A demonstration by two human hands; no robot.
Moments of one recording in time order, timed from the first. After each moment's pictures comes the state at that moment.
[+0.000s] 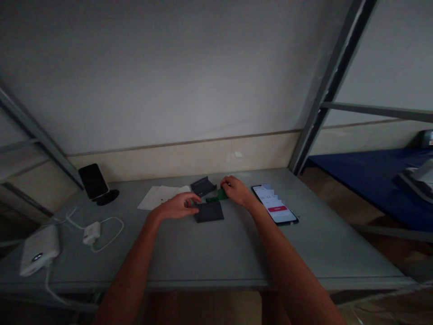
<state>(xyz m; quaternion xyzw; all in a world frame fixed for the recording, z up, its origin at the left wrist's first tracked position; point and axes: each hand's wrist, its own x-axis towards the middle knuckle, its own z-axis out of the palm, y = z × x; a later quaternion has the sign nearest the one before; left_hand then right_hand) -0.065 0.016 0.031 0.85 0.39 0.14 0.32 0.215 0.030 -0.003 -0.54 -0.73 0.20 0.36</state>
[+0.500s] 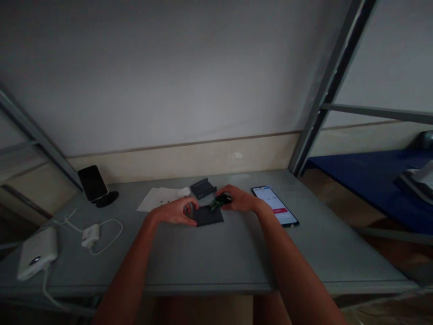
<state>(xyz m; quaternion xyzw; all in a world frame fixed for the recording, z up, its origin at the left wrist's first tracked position) -0.073 0.016 0.028 0.85 0.37 0.06 0.36 0.237 0.018 -0.010 -0.44 -0.82 0.27 0.26</state>
